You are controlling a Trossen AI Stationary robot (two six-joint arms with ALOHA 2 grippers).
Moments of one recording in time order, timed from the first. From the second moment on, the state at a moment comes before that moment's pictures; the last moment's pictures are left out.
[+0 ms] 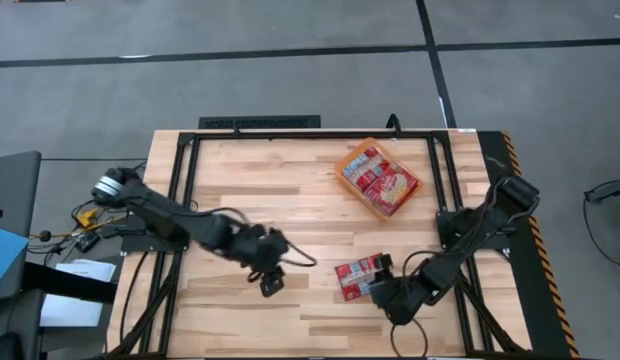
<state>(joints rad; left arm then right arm) -0.39 1.56 1.29 -0.70 -0.15 -0.78 0.77 1.61 0.85 -0.36 0.39 0.38</state>
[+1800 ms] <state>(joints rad) -0.54 1.49 1.02 -0.02 -0.78 -0.60 0.59 1.45 1.25 -0.61 0.46 0.41</state>
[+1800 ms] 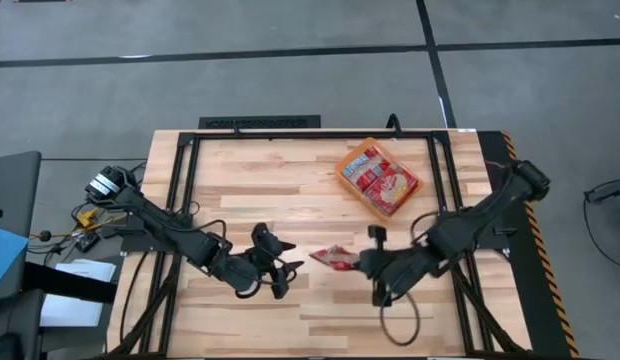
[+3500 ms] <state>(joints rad) -0.16 1.51 1.02 0.65 -0.19 -0.14 0.44 1.16 1.25 -0.34 0.48 0.08</state>
